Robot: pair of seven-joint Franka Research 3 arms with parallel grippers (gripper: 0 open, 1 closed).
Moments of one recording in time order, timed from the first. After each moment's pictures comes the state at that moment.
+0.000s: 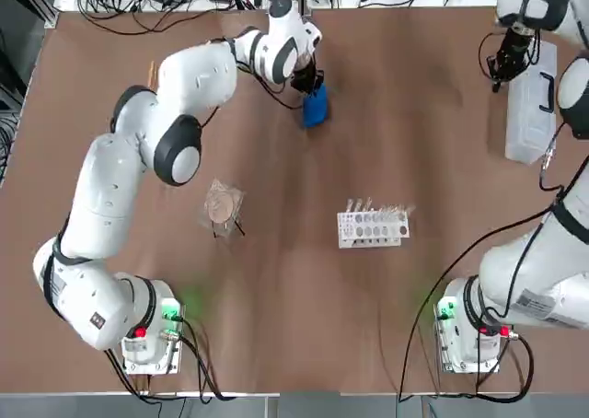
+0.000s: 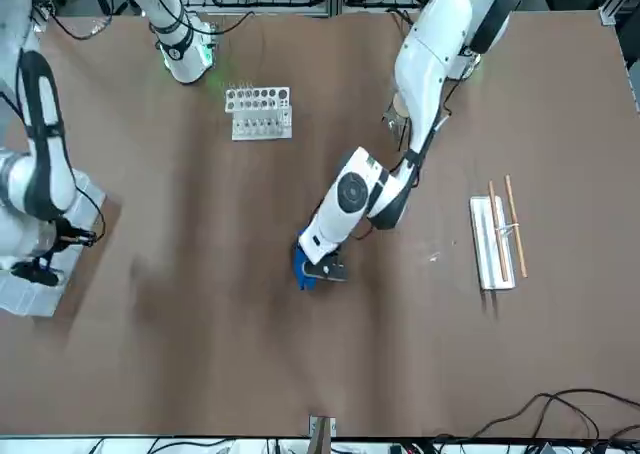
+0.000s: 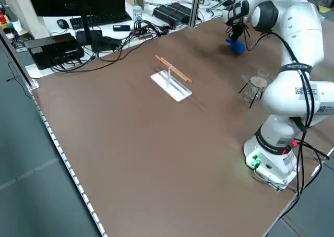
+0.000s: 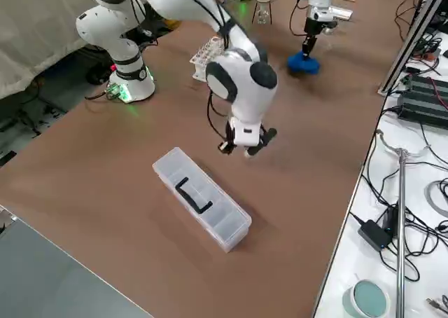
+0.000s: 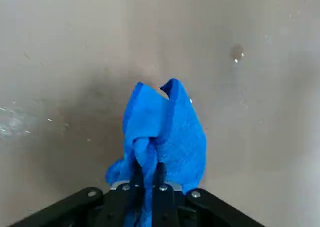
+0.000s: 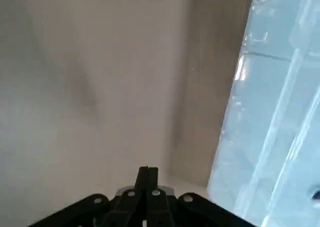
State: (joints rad) left arm -0.65 0.97 -0.12 -1.20 -0.14 2.39 -0.54; right arm -0.24 0.54 -0.02 -1.67 -0.16 1.97 0.01
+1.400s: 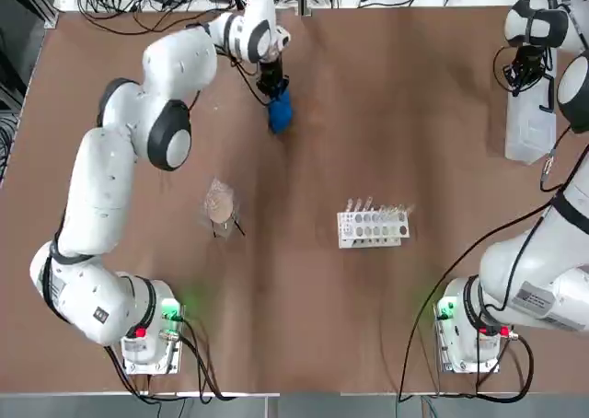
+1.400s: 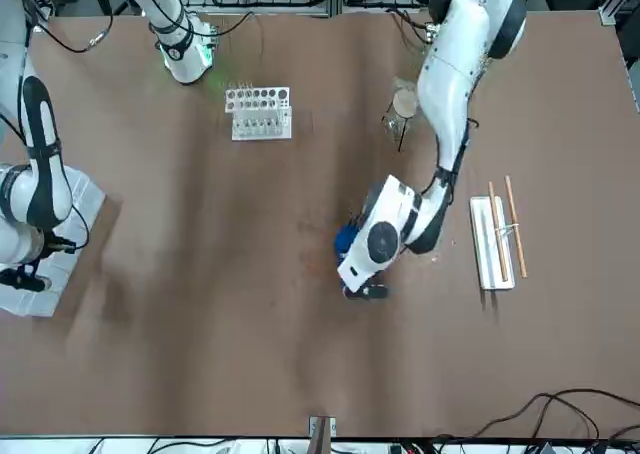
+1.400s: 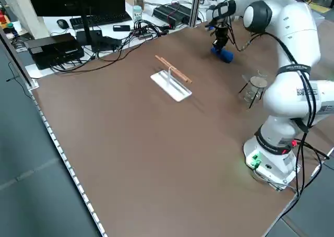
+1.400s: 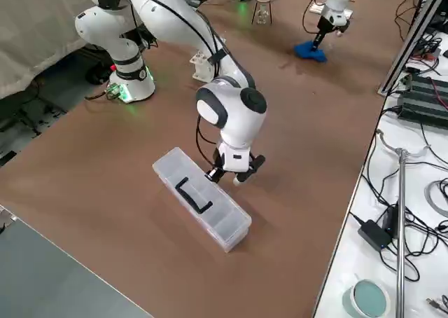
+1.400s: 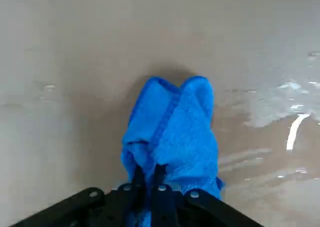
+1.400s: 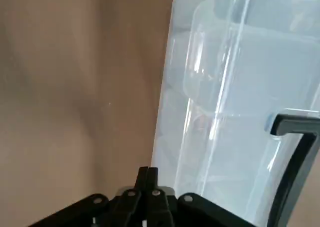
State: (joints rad) left arm -0.52 0.95 -0.04 -1.19 -0.14 2.02 -0.46; right arm -0.33 0.61 -0.03 -1.63 -0.30 2.05 0.01
